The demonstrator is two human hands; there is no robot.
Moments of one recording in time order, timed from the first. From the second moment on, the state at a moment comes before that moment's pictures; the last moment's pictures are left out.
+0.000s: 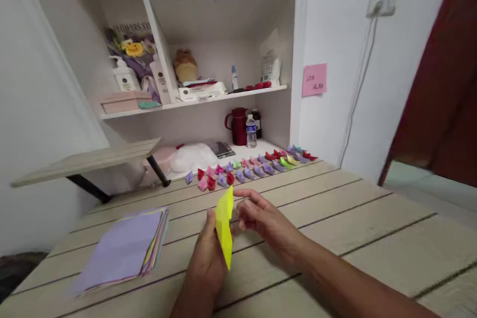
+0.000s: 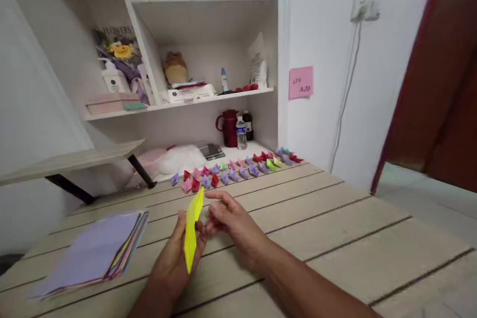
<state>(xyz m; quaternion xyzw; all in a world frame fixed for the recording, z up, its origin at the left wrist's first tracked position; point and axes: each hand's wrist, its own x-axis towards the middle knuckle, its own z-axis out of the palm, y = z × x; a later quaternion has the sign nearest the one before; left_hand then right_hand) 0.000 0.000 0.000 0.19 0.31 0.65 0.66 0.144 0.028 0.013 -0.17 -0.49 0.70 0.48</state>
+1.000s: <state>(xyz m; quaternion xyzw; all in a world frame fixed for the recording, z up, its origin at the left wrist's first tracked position) 0.005 0.004 -0.014 0.30 0.30 0.62 0.66 0.131 0.024 0.009 -0.20 -0.53 0.66 0.49</state>
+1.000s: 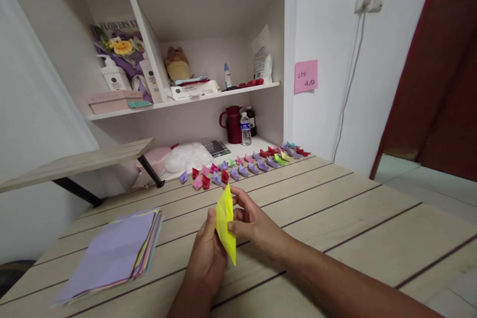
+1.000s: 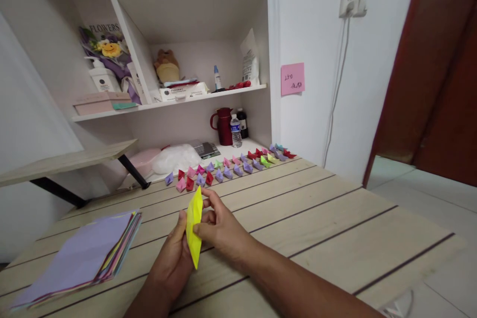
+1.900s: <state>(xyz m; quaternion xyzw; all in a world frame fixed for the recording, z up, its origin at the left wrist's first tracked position) 0.012 -0.005 -0.011 0.47 0.51 0.59 0.42 0.132 0.032 -0.001 -0.29 -0.53 0.65 0.47</state>
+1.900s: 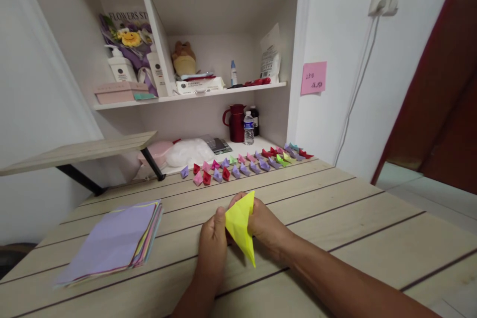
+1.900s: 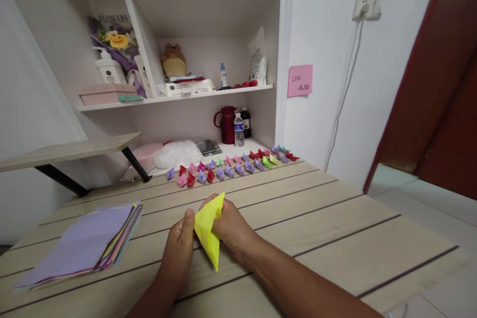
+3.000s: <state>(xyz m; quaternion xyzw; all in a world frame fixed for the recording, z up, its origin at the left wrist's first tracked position) 0.017 -0.137 -0.065 0.57 0.61 0.54 0.05 0.174 -0.061 -0.013 -0.50 -0.84 0.16 0.15</state>
